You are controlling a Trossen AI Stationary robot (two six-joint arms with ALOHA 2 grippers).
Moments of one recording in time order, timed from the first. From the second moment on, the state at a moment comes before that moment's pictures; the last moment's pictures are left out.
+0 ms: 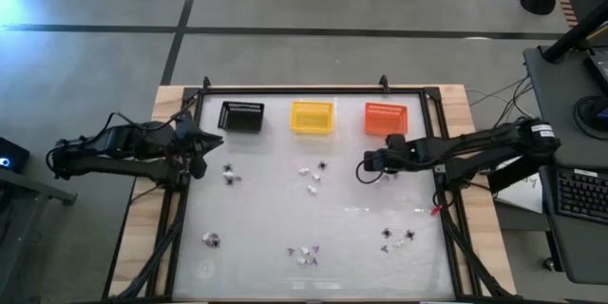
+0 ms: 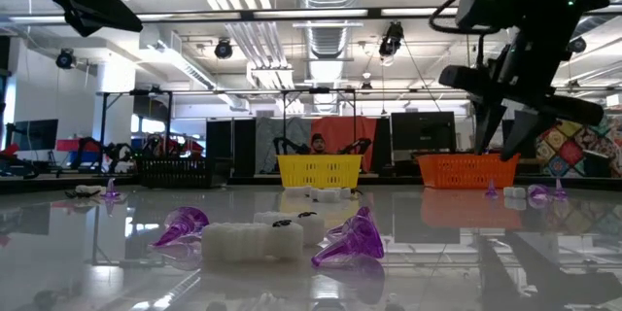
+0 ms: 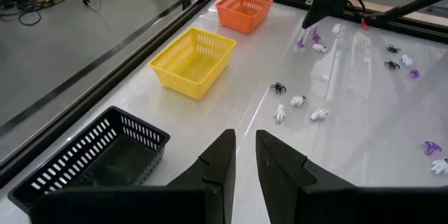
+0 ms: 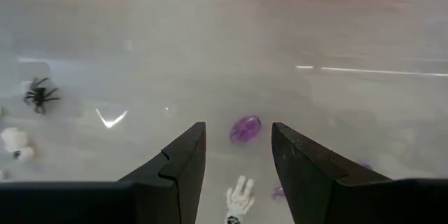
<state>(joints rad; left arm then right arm) 0.00 0.43 0.70 -0.78 -0.33 -0.25 0.00 1.23 0.63 -0.67 0.30 1.49</state>
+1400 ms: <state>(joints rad) 0.00 0.42 0.70 -0.78 -0.33 -0.26 0.00 1.43 0.63 -0.59 0.29 1.59</state>
